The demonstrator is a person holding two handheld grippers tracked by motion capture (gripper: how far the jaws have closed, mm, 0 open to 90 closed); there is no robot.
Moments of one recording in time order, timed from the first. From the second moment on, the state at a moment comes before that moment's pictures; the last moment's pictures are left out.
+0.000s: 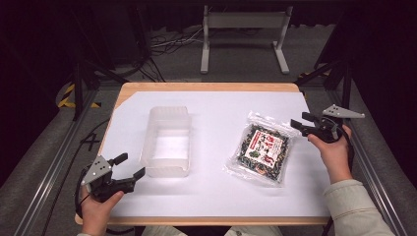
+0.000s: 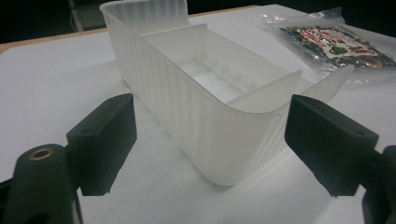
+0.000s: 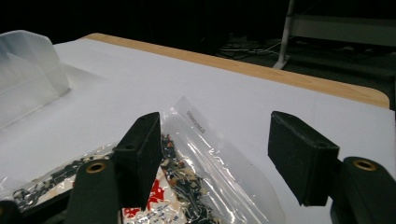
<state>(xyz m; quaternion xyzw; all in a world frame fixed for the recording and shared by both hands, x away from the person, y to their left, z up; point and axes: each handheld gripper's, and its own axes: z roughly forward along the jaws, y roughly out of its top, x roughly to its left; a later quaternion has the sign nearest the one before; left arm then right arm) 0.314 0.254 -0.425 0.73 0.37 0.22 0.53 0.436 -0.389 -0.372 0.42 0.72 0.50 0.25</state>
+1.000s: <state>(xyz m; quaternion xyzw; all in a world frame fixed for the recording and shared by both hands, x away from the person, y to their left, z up) 0.312 0.252 -0.427 0.74 0.39 0.20 0.51 0.468 -0.402 -0.434 0.49 0.73 0.45 0.17</state>
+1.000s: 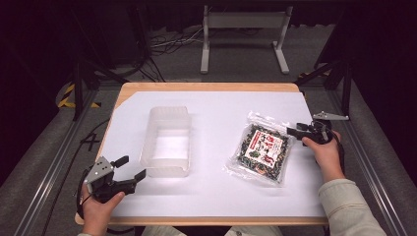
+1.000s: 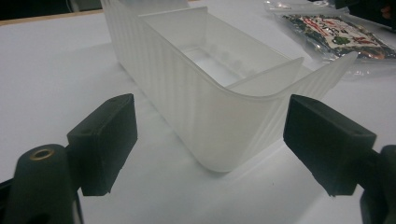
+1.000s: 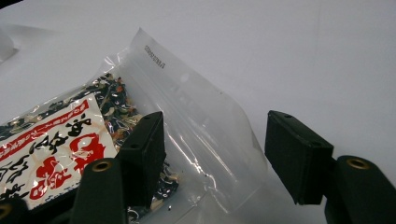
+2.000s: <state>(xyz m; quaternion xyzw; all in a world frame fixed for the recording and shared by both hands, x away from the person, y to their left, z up) 0.313 0.252 -0.429 0.74 0.39 0.19 0.51 0.466 -0.402 -0.438 0.49 0.74 0.45 0.10</state>
